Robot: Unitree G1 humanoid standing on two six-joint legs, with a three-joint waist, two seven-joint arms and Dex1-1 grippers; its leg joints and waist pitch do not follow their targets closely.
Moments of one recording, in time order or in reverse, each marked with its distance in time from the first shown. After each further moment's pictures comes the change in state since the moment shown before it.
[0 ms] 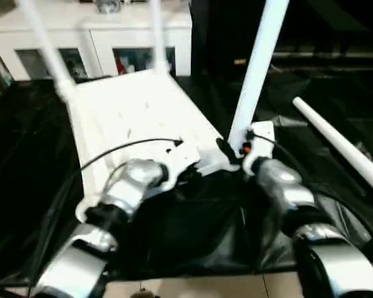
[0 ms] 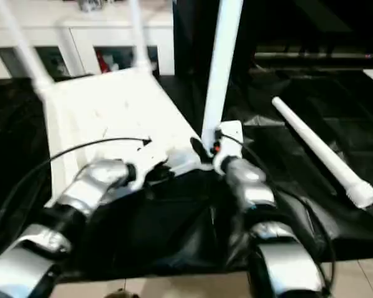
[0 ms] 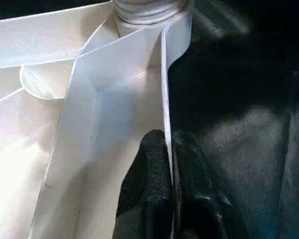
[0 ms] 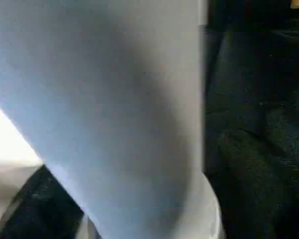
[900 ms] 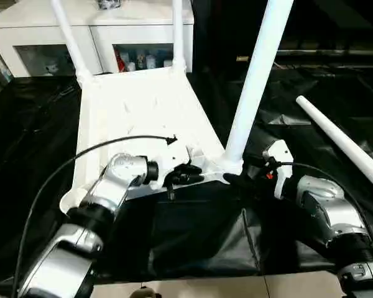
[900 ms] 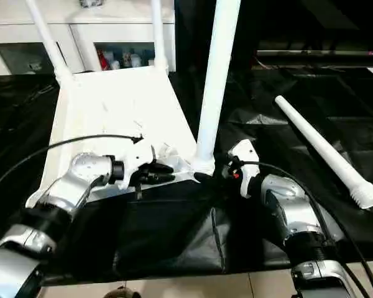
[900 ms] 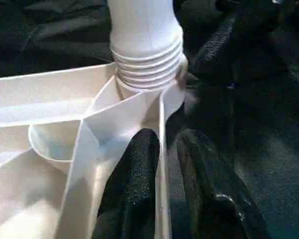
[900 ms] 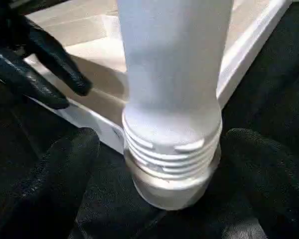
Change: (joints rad) left arm -0.015 0.068 0.021 0.001 -0.110 -0.151 -0.212; right arm 0.247 -0.215 0.109 -0.414 0.022 0.175 0.403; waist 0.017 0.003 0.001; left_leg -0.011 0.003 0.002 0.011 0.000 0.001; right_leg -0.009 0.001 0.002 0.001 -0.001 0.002
